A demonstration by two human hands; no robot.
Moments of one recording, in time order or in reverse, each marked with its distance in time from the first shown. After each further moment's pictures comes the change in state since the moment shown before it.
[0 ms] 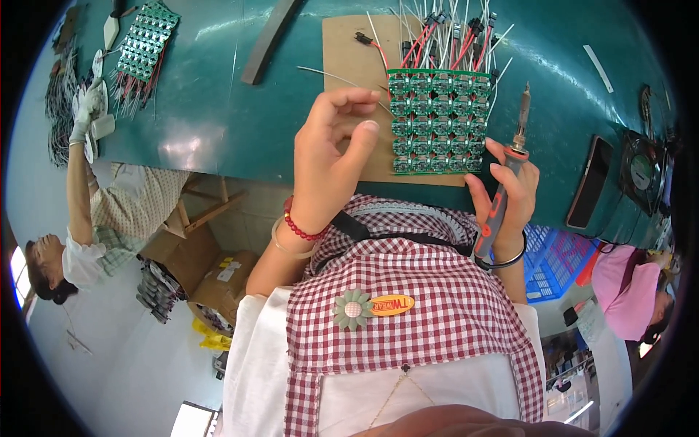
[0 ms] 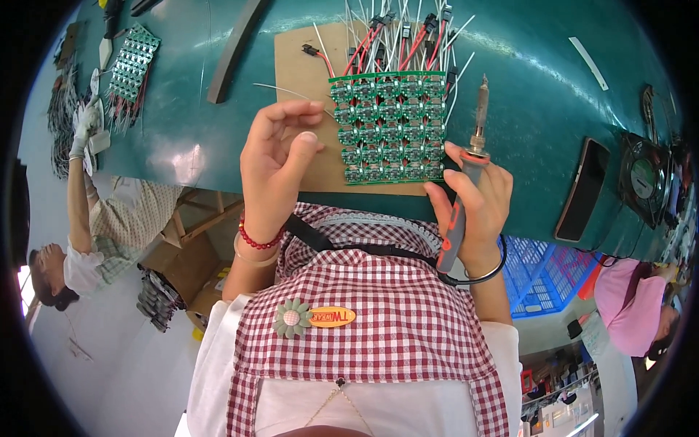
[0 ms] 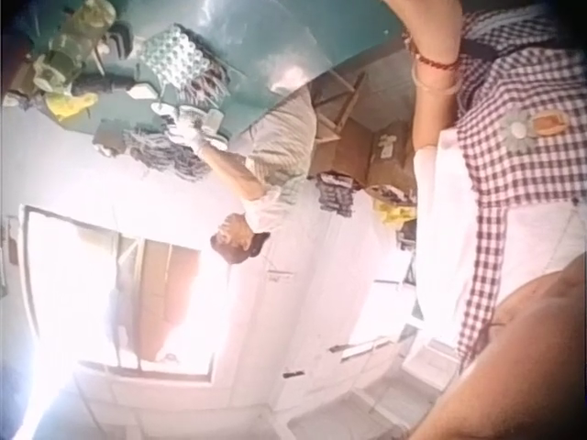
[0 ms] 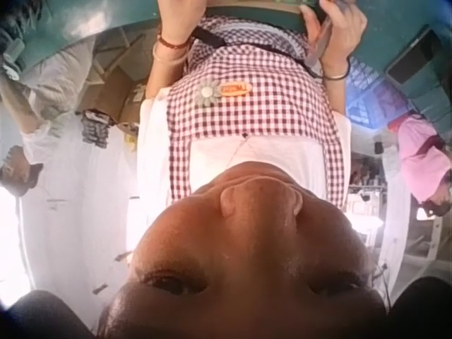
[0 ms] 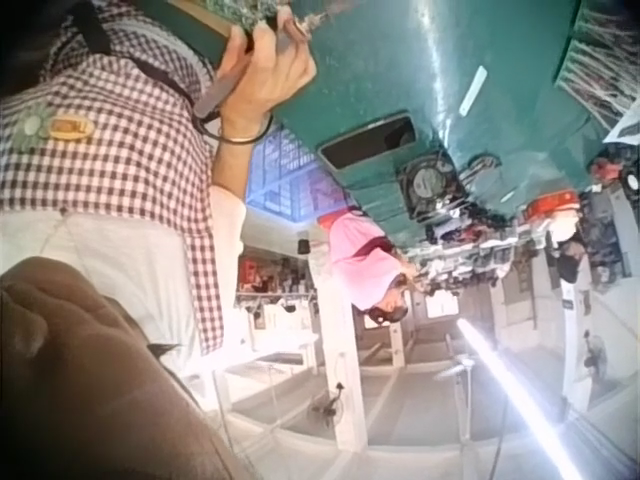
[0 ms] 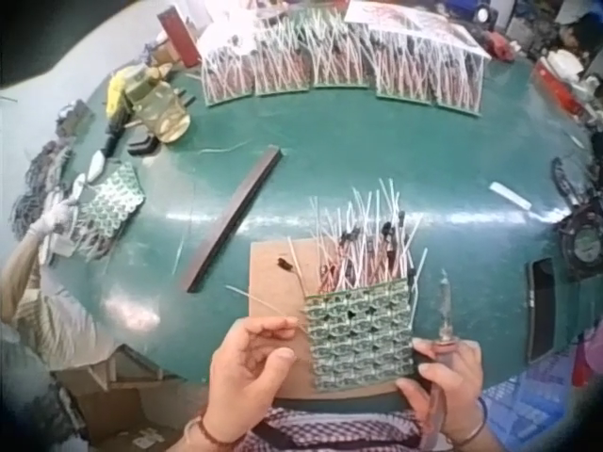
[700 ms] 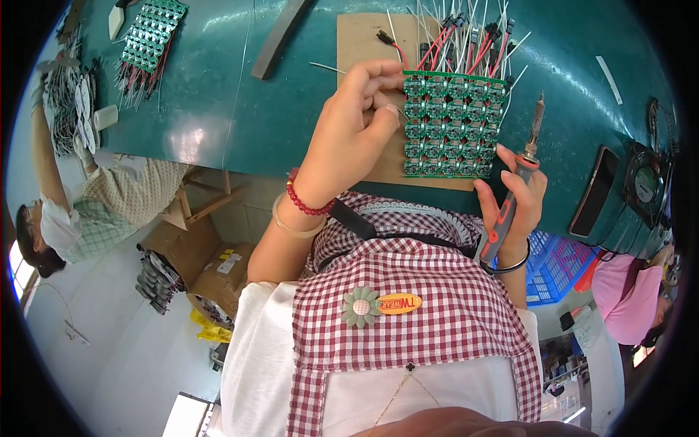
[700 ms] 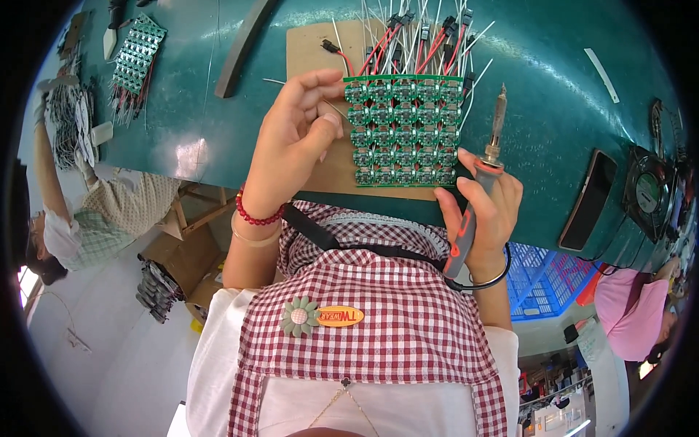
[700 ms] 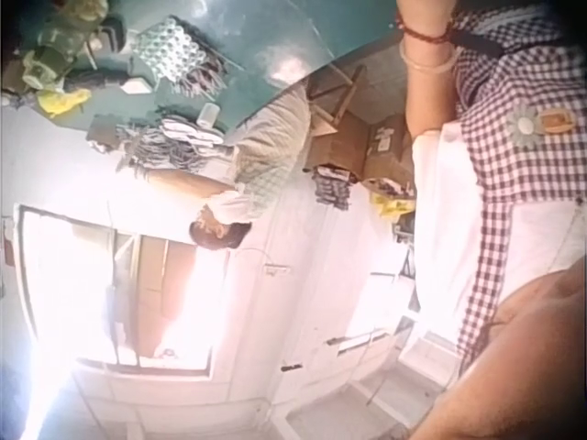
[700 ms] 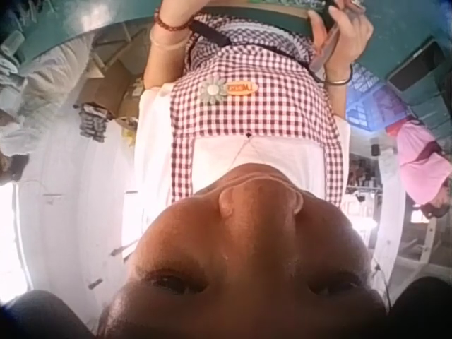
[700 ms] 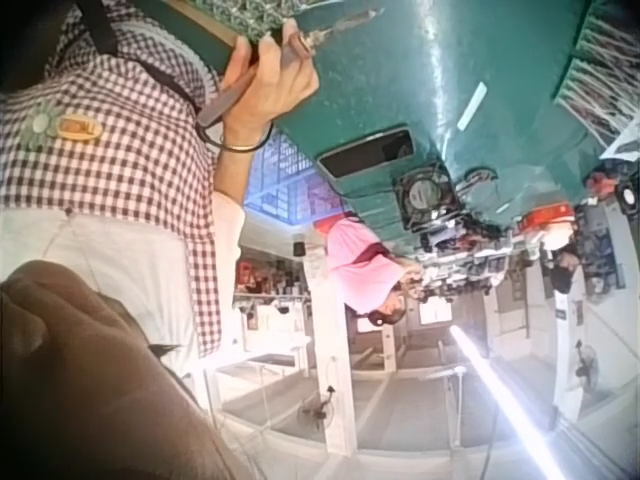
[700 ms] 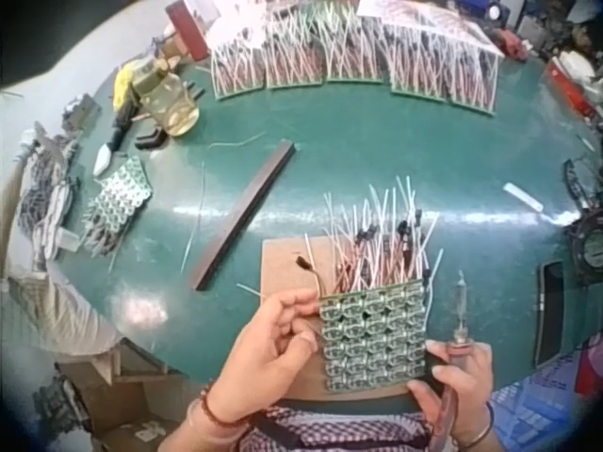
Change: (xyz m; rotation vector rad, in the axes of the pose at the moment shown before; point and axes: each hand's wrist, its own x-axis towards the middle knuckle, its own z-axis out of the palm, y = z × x) left_hand 0.029 0.007 -0.001 -0.066 -0.143 -0.074; right_hand -0.001 0.000 -0.001 -0.006 -0.027 0.014
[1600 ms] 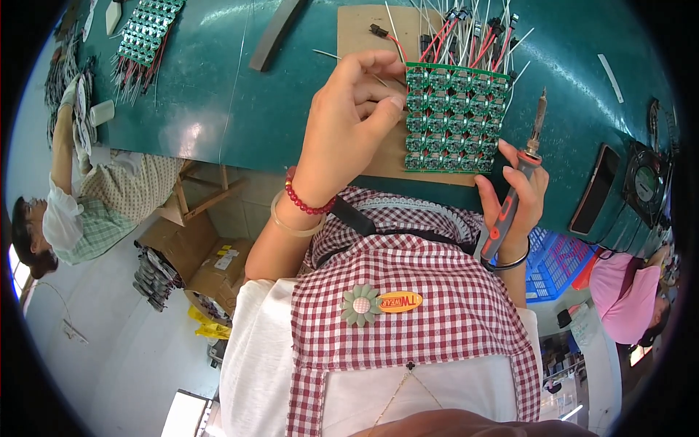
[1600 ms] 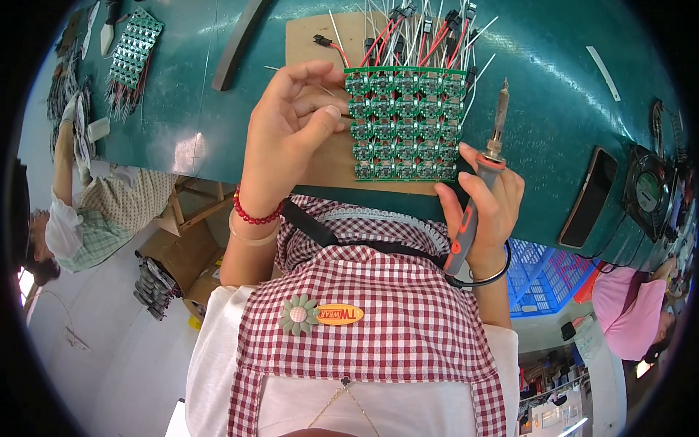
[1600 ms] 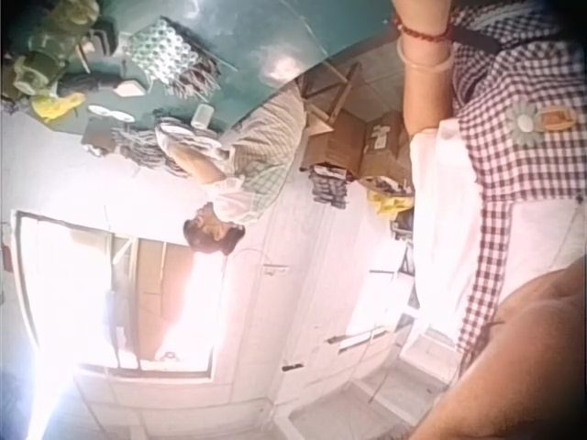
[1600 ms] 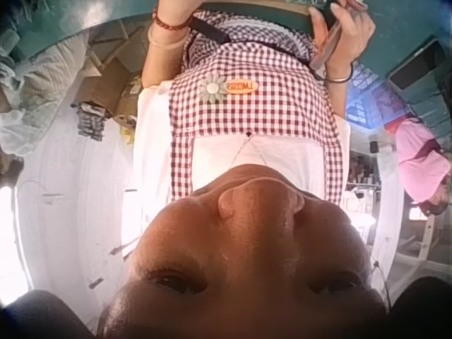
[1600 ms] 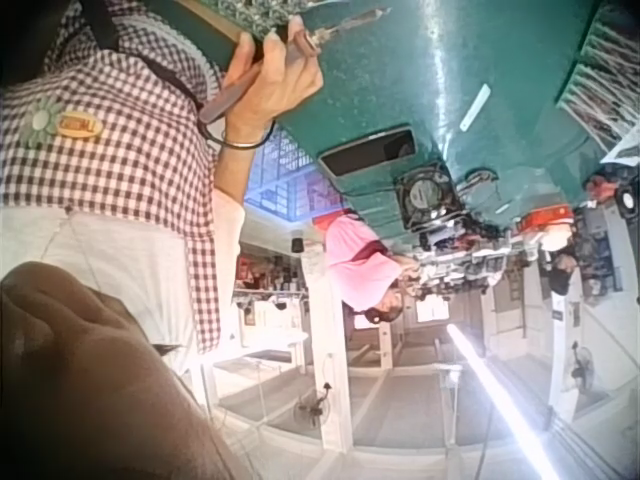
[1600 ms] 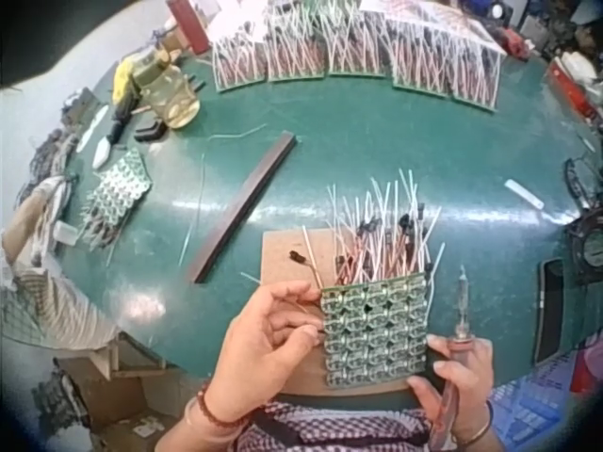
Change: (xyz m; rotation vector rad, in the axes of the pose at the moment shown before) left_hand -0.001 -0.001 0.002 -0.059 0.104 0.027; right_hand 0.001 -0.002 0.000 -0.026 -0.011 -0.006
